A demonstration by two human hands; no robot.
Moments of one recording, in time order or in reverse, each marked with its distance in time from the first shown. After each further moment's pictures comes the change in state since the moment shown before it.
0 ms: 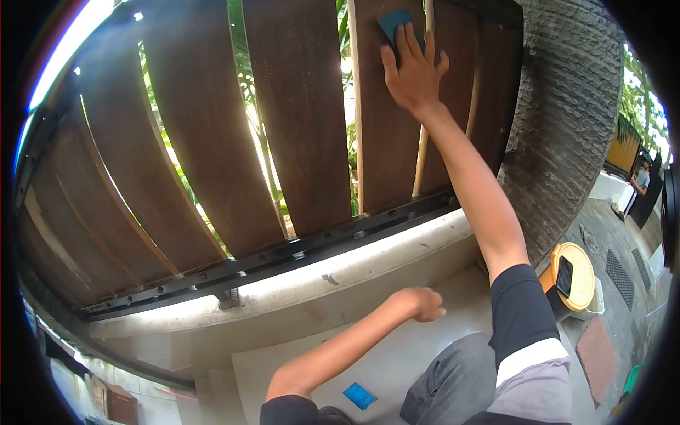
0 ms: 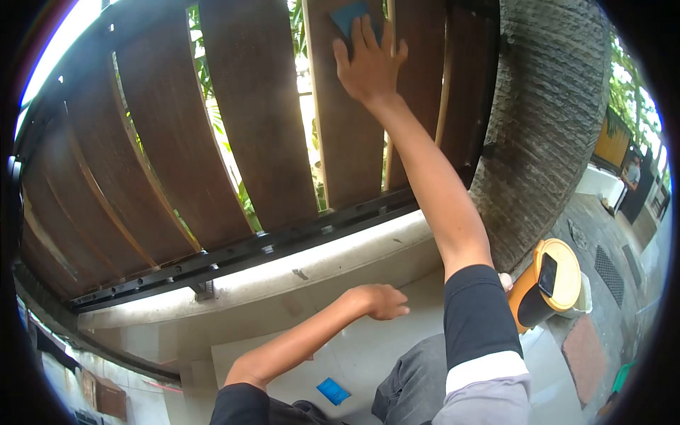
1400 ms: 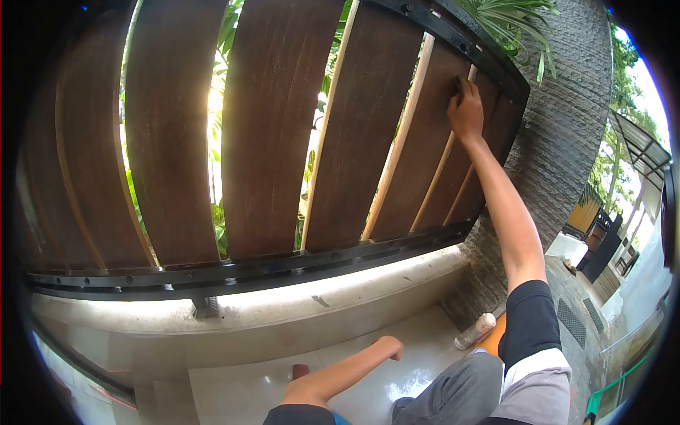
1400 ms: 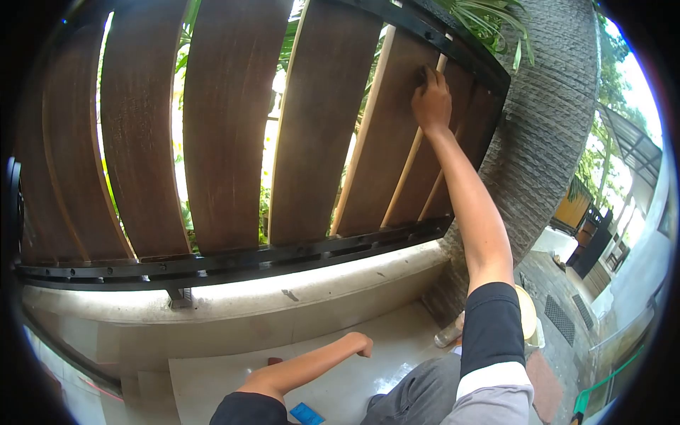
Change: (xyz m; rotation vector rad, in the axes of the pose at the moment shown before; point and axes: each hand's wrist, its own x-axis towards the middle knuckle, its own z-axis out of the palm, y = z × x) left_hand 0.167 -0.097 0.161 0.113 -0.268 -0.114; right_hand 0.049 0.033 -0.006 0.073 -0.022 -0.124
